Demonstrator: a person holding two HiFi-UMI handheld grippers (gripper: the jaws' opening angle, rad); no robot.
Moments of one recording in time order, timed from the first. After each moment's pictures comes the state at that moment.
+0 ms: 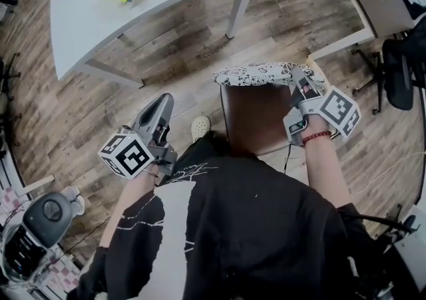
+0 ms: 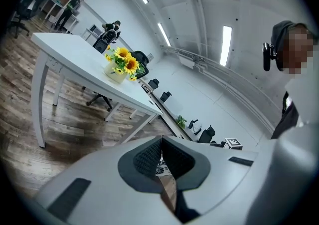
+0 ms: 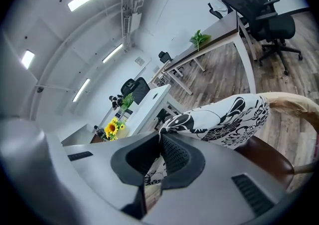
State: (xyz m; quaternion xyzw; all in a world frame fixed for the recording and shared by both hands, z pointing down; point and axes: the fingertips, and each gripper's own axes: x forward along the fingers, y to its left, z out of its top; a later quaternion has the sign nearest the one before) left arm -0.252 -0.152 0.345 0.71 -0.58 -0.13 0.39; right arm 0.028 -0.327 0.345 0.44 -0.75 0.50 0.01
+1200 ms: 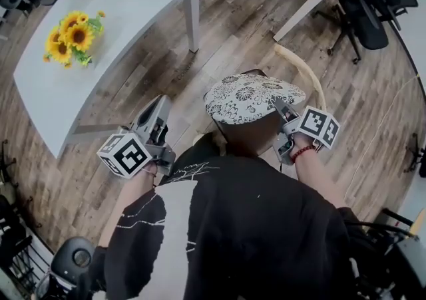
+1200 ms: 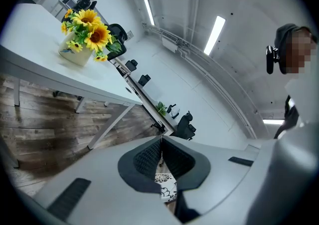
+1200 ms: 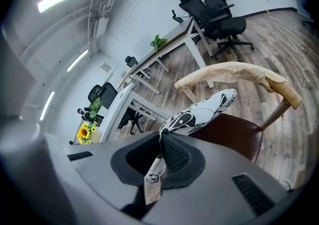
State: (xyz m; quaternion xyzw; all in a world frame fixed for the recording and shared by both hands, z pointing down) left arm -0.235 -0.253 0.338 0.80 -0.43 -0.08 0.41; right arm 0.085 -0.238 0.420 0.56 -0.61 0.56 0.02
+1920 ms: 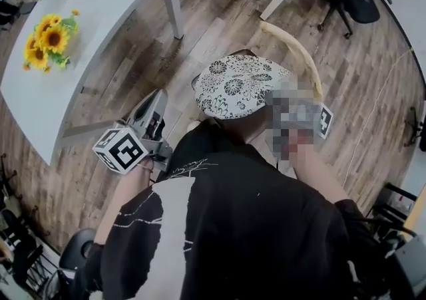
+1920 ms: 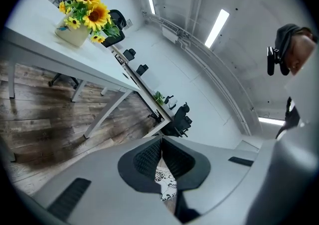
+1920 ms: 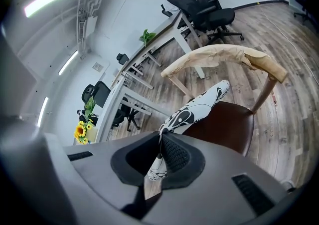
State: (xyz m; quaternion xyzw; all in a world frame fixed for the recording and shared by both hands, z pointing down) left arm -0.199 -0.241 0.358 0.81 -0.38 -0.05 0.43; right arm 0.091 -0.194 0.447 0.56 -0.57 0.60 0.03
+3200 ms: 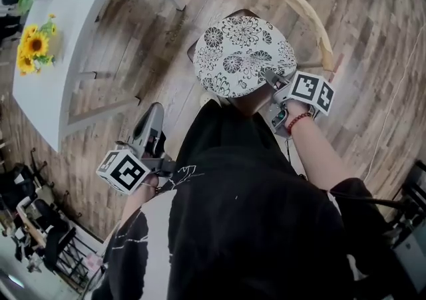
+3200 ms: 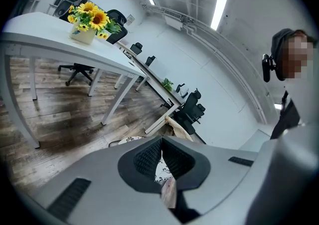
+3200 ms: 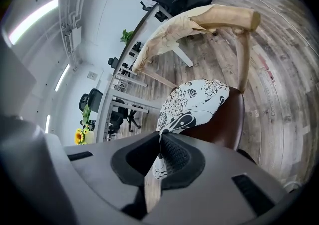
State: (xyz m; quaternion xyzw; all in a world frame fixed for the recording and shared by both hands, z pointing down) left arm -0.152 -0.141 0.383 0.78 -0.44 0.04 0.45; right arm 0.137 -0.144 0.533 0.53 -0.53 0.66 -0.02
